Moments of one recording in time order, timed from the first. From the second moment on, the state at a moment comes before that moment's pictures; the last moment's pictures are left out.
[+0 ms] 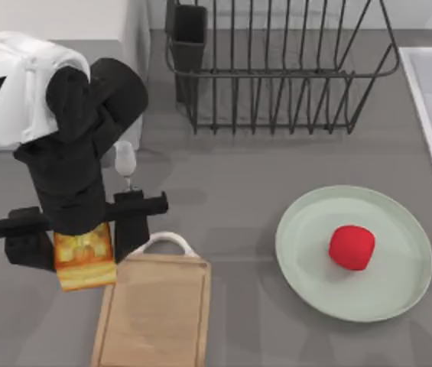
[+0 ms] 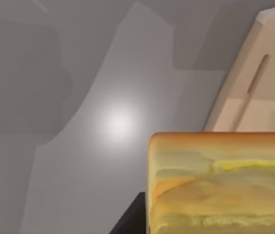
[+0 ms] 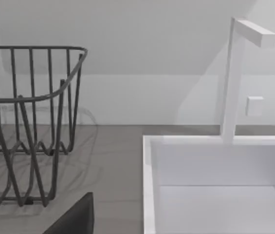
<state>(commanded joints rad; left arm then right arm) -0.52 1.69 1.18 -1.13 -0.02 -0.71 0.00 0.00 0.00 0.00 0.00 0.00</state>
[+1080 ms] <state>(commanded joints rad) -0.70 1.76 1.21 -1.03 -0.01 -2.24 0.00 0.00 0.00 0.00 0.00 0.00</state>
